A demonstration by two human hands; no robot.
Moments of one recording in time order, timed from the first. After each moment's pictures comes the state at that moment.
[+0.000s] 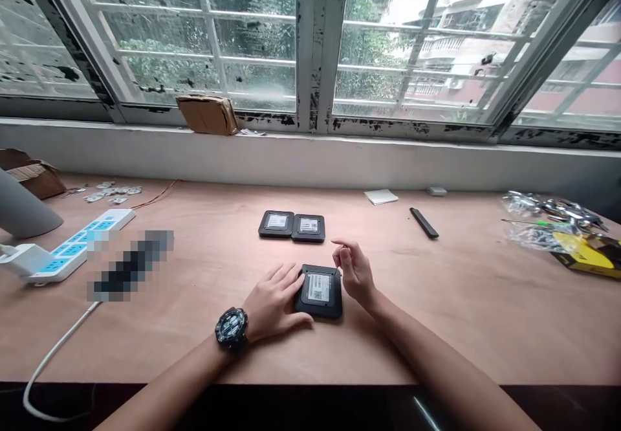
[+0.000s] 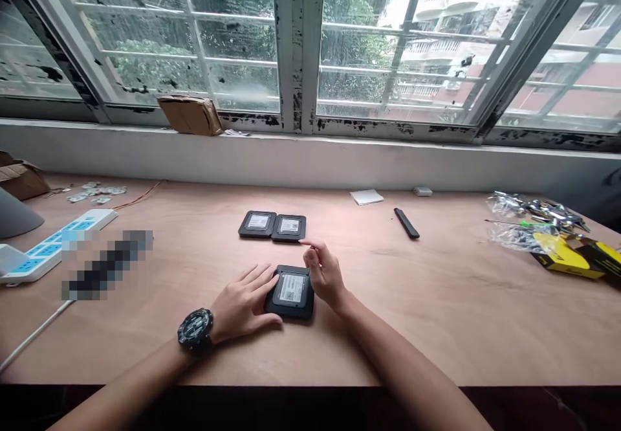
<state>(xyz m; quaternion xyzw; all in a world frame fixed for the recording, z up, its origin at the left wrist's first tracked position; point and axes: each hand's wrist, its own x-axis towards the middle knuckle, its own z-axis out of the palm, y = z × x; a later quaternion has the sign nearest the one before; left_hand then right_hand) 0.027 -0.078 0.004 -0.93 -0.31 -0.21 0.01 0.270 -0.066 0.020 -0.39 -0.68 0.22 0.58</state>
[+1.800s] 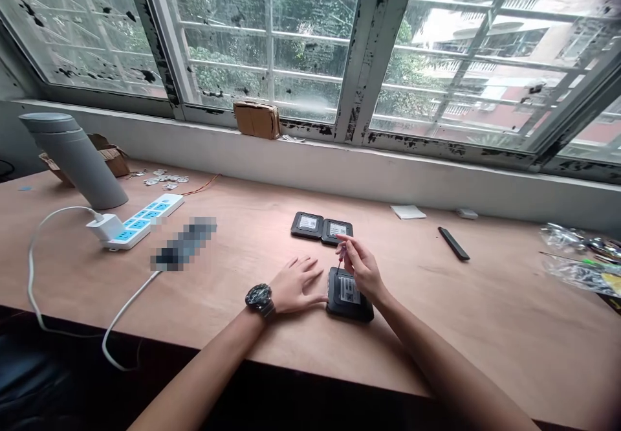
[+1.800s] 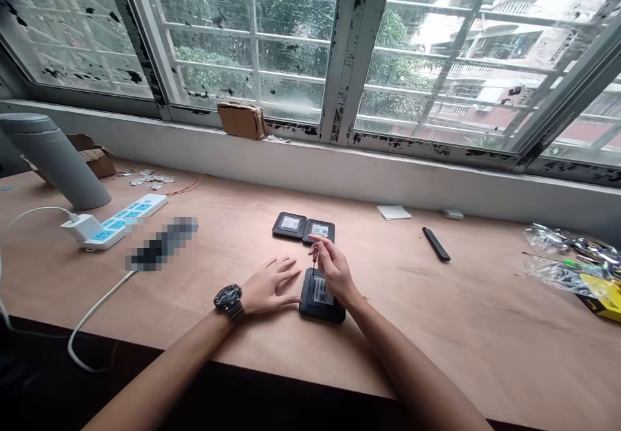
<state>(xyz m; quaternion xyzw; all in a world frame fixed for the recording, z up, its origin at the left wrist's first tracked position) -0.006 -0.057 -0.005 -0.90 -0.39 -0.18 -0.11 0.215 -0.053 0.041 -0.37 -0.65 0.38 0.54</state>
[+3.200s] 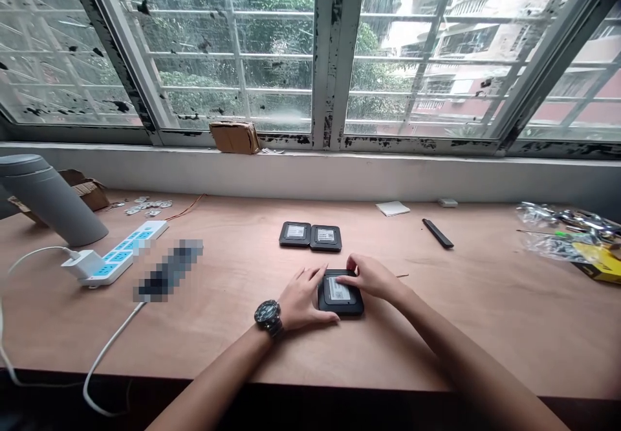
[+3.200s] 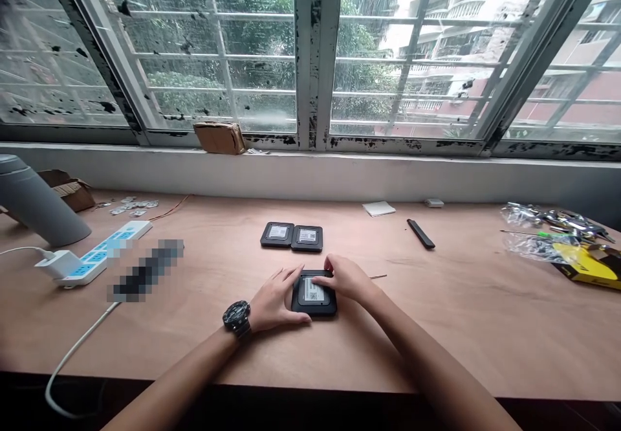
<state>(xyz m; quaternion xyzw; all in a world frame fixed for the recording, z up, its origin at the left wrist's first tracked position) 0.036 -0.064 0.007 -0.89 -0.36 -0.23 -0.17 0.291 -0.046 0.035 -0.58 -0.77 0.18 0.19</state>
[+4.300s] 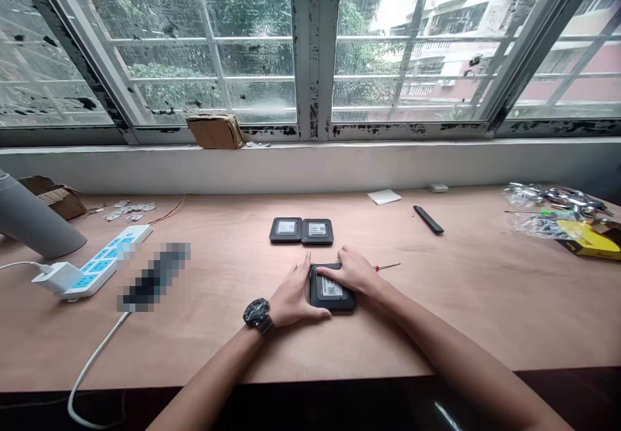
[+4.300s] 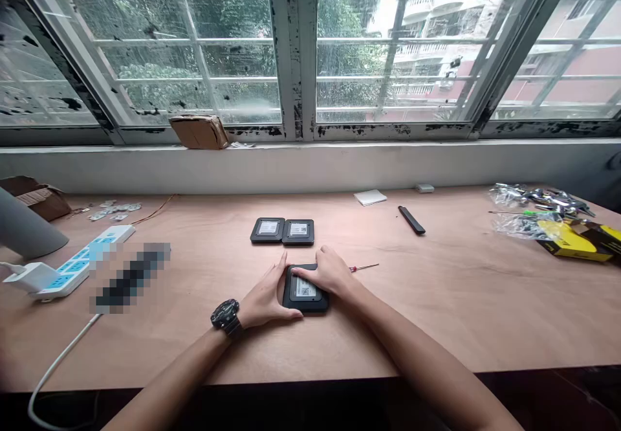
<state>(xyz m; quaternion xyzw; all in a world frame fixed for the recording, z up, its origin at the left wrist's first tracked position) 0.037 -0.060 0.002 -0.86 -0.36 -0.25 -0.25 0.267 -0.044 0.013 -0.63 -0.75 0.08 0.18</state>
